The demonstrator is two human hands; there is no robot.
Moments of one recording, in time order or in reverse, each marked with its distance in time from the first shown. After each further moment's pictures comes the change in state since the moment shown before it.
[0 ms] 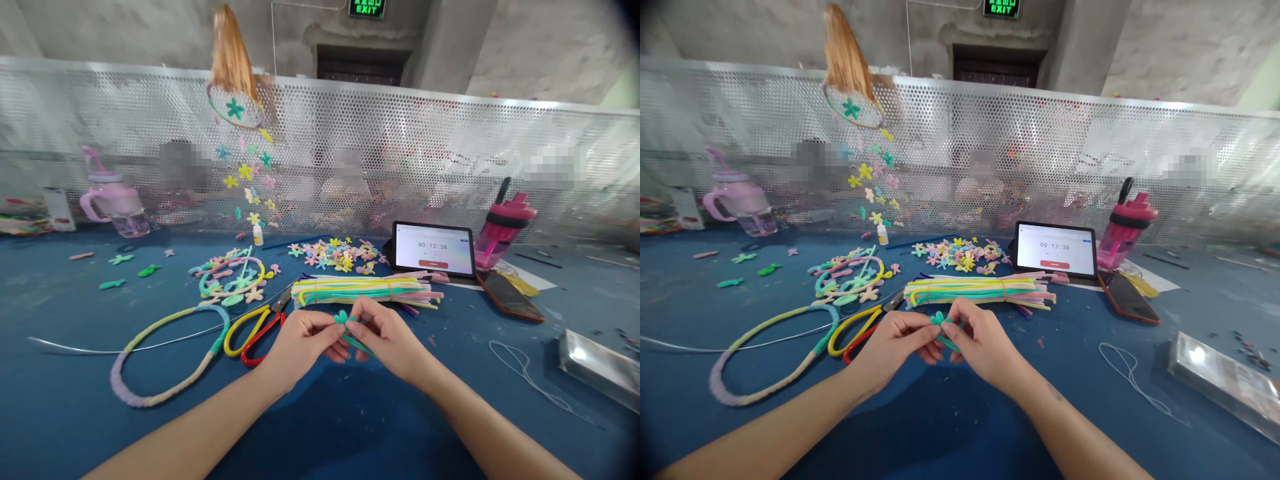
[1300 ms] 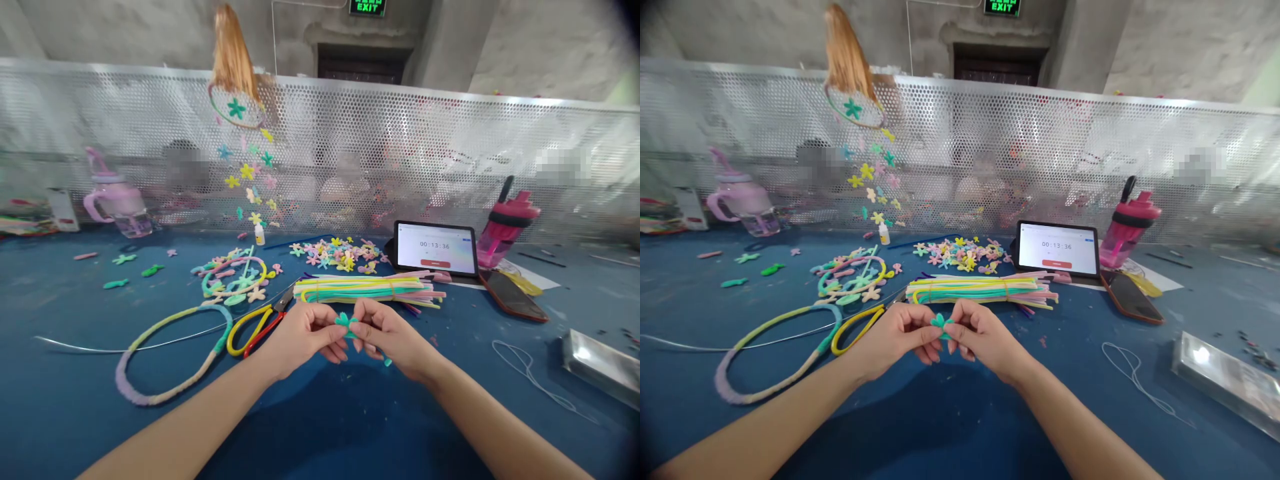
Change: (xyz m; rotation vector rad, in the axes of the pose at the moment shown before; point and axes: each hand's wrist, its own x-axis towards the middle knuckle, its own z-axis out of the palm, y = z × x) left_hand 0.004 0.006 -0.012 0.111 -0.085 -0.073; right_hand 0.005 0.004 0.000 0.359 -0.095 0.113
